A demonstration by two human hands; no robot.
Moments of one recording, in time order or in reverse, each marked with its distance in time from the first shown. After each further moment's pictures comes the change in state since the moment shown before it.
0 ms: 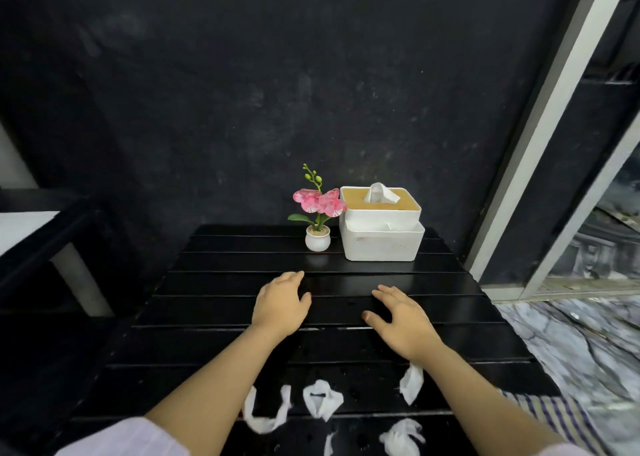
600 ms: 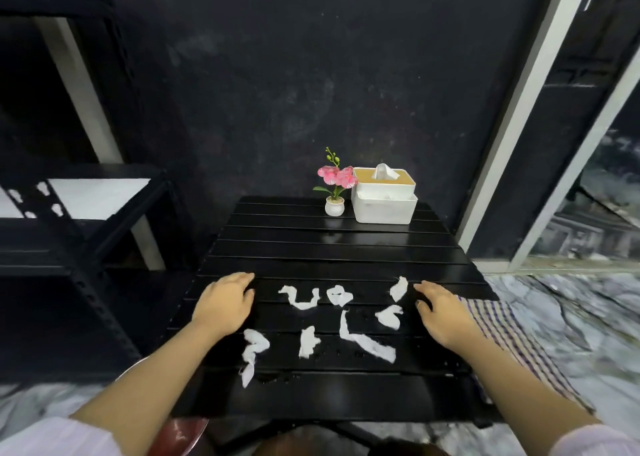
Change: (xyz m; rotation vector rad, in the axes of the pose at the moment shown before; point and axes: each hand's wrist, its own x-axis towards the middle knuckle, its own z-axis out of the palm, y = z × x) left_hand -0.181 -0.083 -0.089 0.224 0.015 -0.047; right_hand -0.157 0.006 -0.025 -0.094 0.051 0.091
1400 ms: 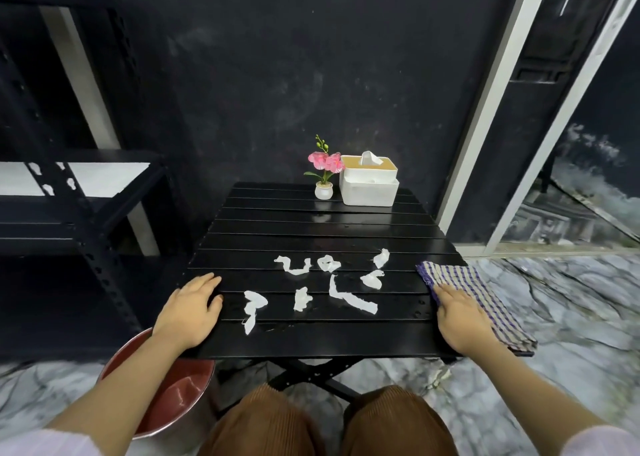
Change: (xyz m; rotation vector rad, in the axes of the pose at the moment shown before) left_hand -0.086 -0.043 0.003 -0.029 0.017 -0.058; right_hand -0.078 0.046 0.001 -0.198 0.011 0.129
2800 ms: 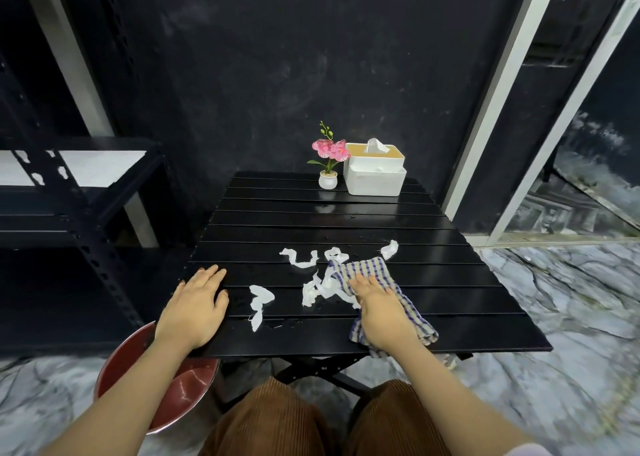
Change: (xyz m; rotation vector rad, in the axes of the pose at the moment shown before) left_hand -0.002 0.003 0.004 0.007 0.002 0.009; right_hand -0.019 -0.134 0.037 0.122 -0.078 -0.287
